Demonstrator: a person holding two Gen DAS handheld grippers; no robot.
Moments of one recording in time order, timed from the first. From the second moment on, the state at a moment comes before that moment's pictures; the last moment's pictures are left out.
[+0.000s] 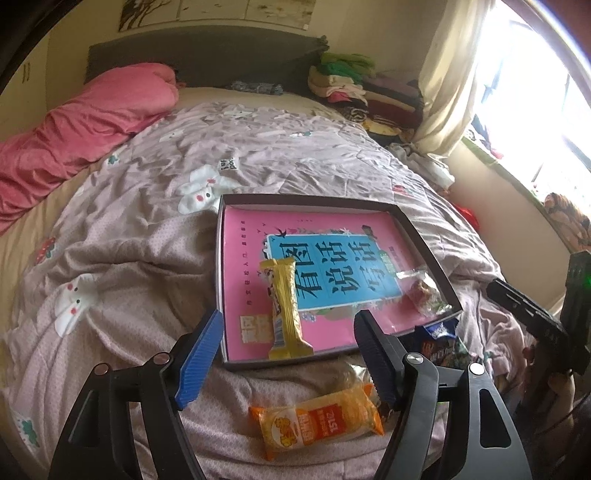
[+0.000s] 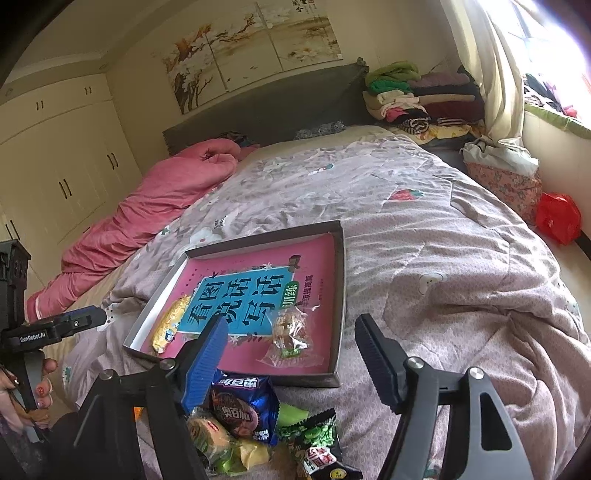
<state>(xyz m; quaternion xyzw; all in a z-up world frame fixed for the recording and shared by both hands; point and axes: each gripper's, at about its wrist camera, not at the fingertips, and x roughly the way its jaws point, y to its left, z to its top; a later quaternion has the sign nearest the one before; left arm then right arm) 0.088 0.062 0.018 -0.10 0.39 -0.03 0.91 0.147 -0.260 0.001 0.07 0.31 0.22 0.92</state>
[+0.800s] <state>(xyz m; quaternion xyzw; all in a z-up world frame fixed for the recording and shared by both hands) 0.062 0.042 0.003 -0.04 0.40 -0.08 0.91 0.127 -0.263 -0.013 0.07 0.35 0.19 0.92</state>
